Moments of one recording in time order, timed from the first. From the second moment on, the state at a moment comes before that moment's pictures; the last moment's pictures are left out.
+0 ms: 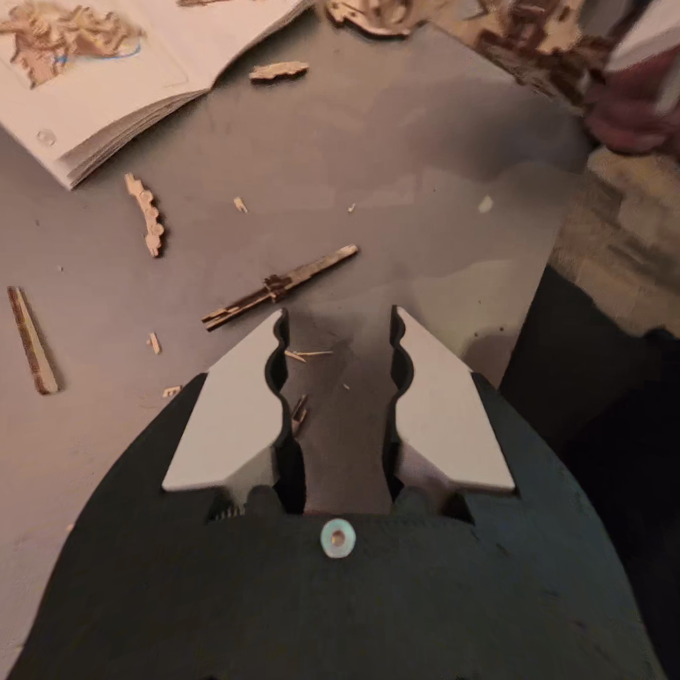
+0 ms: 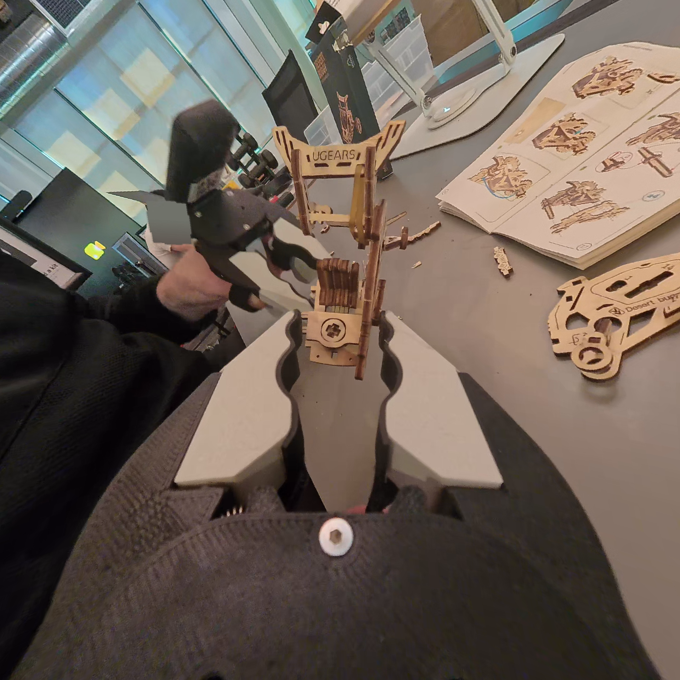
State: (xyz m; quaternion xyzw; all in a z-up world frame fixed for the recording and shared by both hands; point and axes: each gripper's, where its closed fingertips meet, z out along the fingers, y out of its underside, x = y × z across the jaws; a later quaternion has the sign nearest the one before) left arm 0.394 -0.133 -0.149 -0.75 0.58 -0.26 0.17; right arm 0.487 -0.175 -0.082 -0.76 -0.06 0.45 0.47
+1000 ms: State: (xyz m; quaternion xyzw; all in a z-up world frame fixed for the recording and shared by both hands) left arm 0.379 -0.108 -0.152 -0.72 0.64 -0.22 0.17; right arm 0.489 -0.175 -0.080 -0.75 -0.06 0.45 0.48
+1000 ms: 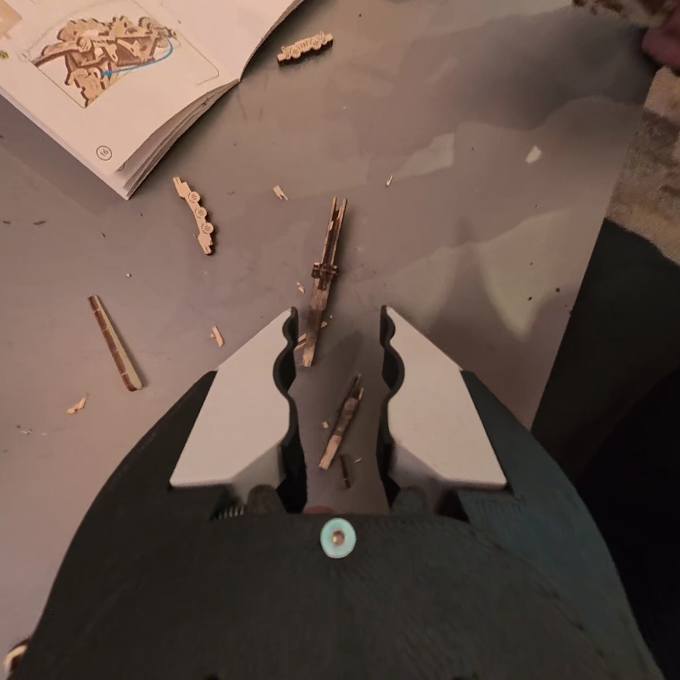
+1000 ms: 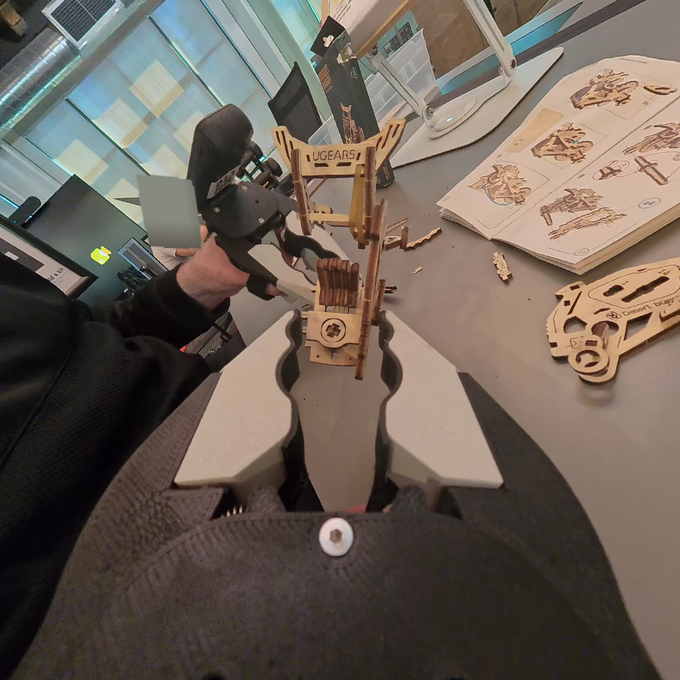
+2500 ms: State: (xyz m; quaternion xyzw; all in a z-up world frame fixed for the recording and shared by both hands) left arm 0.375 -0.142 -0.159 -0.49 0.85 -0.17 0.11; right arm 0.489 -0.175 -0.083 -0.75 -0.06 0.45 0.47
